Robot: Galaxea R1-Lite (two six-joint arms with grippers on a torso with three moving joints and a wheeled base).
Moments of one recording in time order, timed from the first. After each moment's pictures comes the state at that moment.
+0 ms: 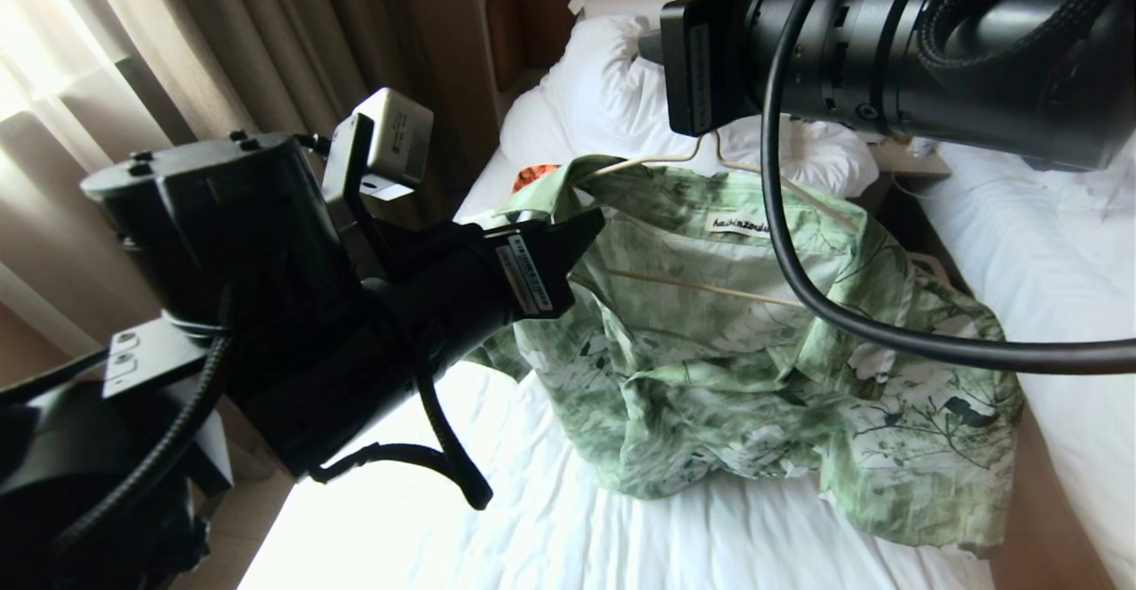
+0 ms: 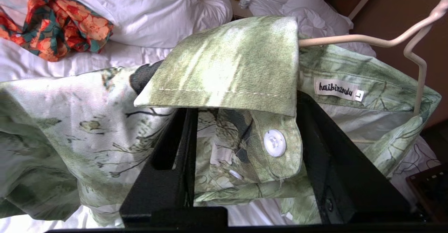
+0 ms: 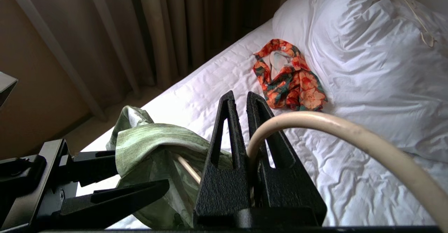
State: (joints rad) left arm -0.85 1.54 -0.83 -0.79 0.25 -0.29; right arm 0.86 1.71 -1.73 -0.05 -0.29 -0.20
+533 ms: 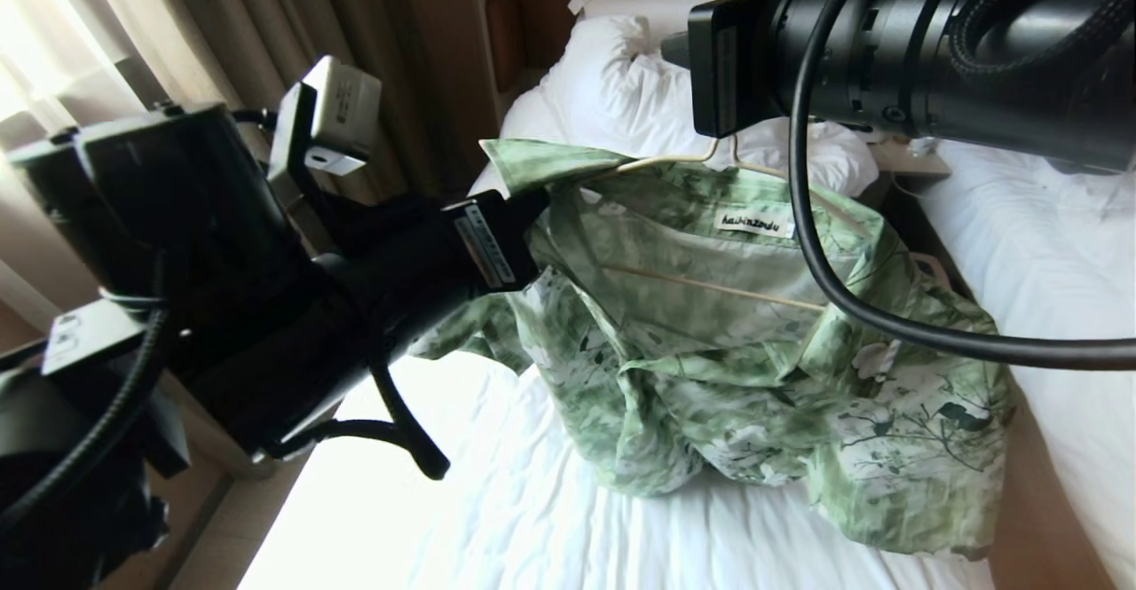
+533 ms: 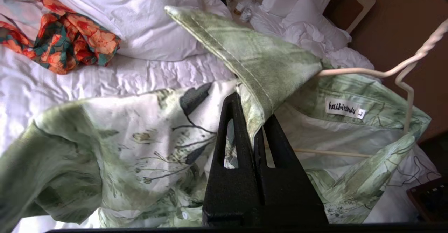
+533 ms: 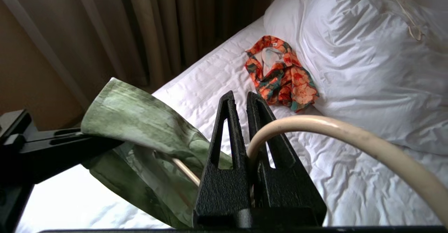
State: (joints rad) left arm -0.78 1.49 -0.83 -0.79 0.20 -0.30; right arm 0.83 1.69 -1.69 -0.06 -0.29 -0.19
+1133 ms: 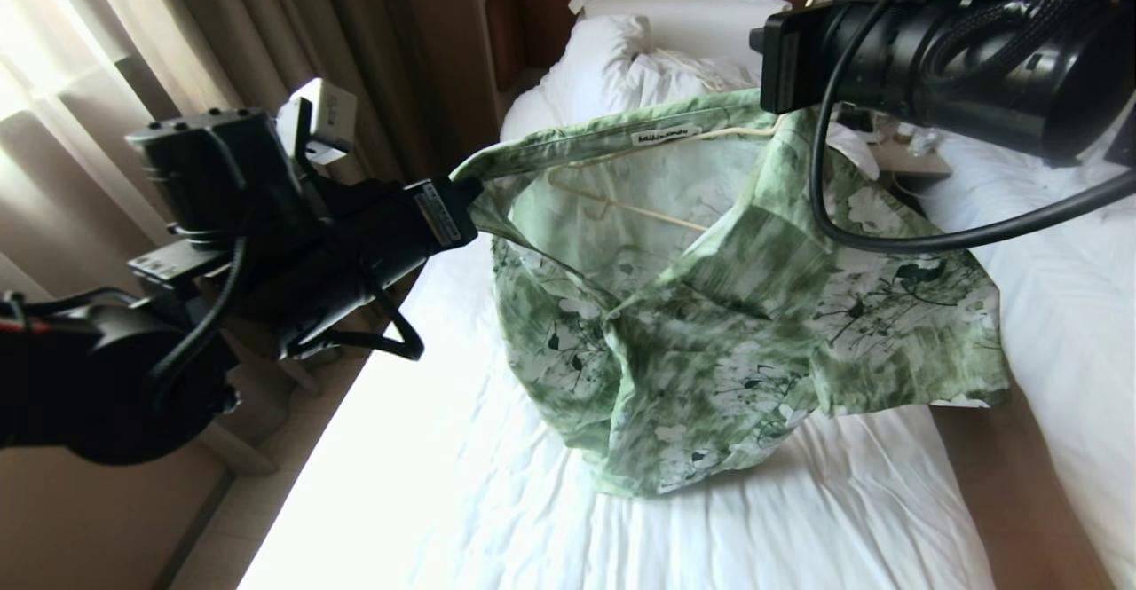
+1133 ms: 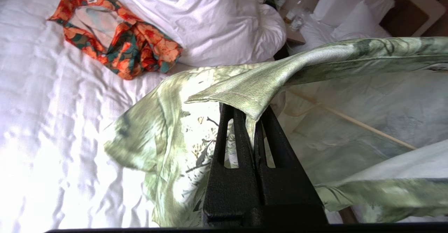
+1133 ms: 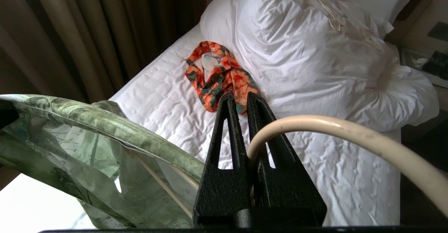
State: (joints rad) left arm -0.47 1.64 -0.93 -0.78 0.07 -0.30; right arm 0.61 1.72 -1.65 -0.22 -0.29 -0.20
